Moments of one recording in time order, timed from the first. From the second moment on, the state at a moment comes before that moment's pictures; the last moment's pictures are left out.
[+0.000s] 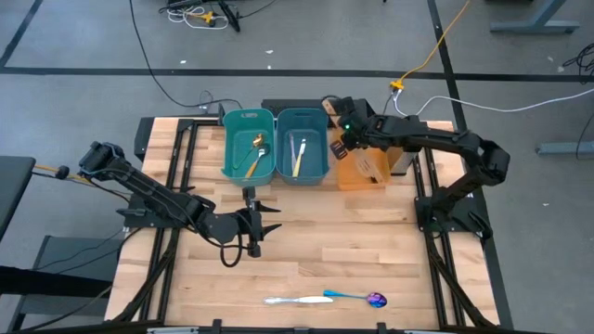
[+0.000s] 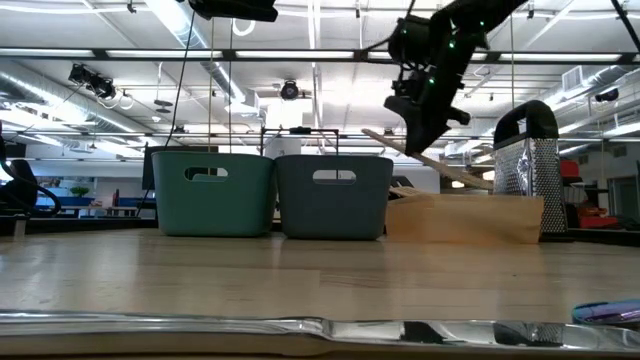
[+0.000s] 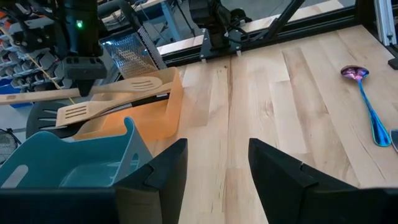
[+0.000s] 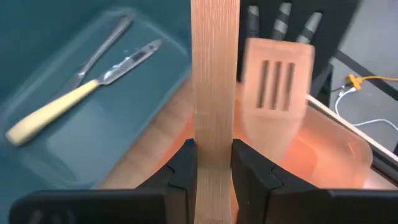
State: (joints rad) left arm -0.47 1.31 0.89 -0.04 -0.68 0.01; right arm -0.46 1.53 1.19 -0.70 0.33 0.35
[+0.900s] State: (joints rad) left arm -0.47 1.31 0.89 -0.05 -0.68 0.01; right arm -0.67 1.47 0.90 -0.44 0.16 0.32
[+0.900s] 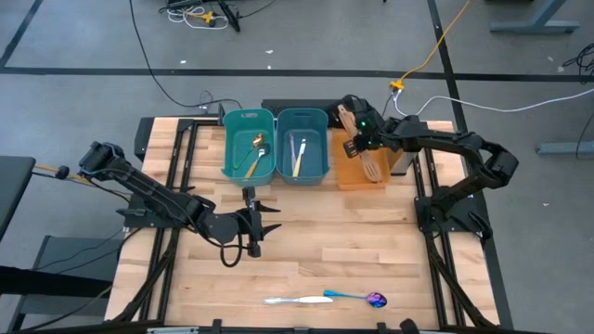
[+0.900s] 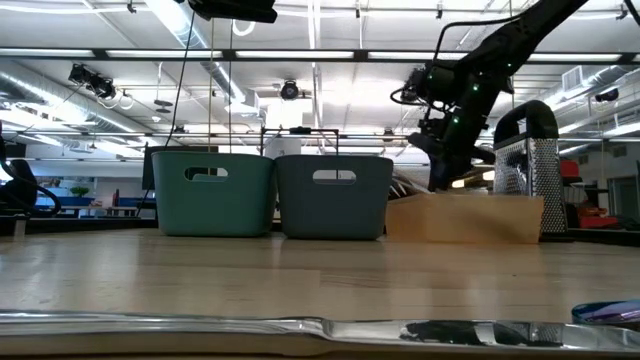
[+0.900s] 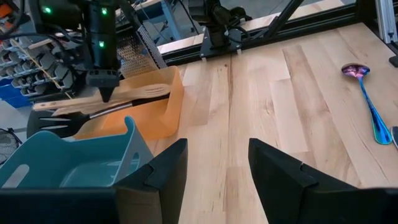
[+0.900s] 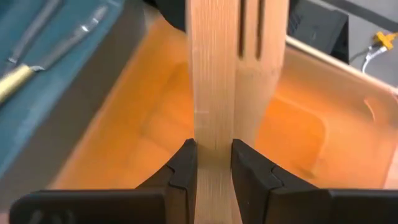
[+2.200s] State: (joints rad) left arm -0.47 1.31 0.89 -0.05 -0.68 0.01; right arm -0.47 1.12 0.88 -0.53 -0.22 0.35
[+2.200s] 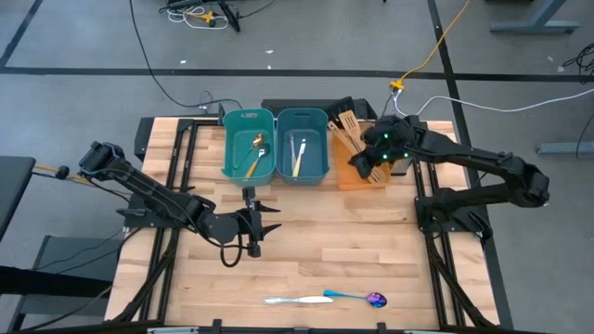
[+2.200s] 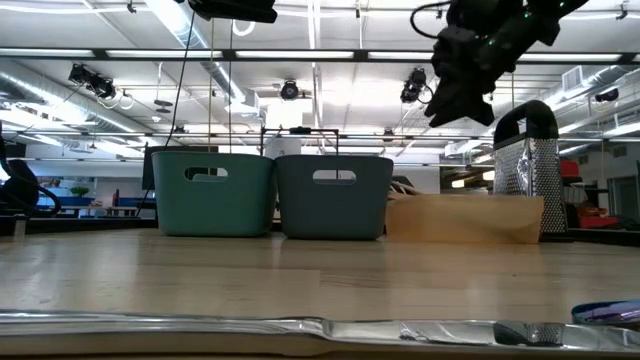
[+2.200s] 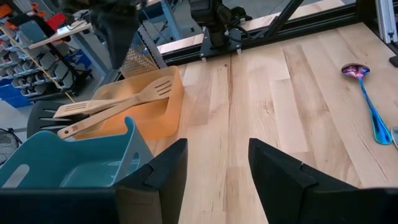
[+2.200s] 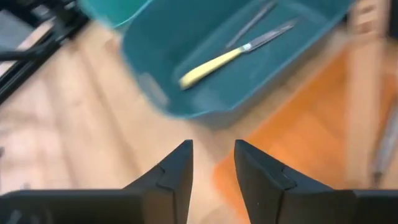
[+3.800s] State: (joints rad) left arm -0.47 1.31 0.89 -0.06 -0.68 -0.10; right arm 0.68 1.33 0.88 -0.12 0.19 0.90
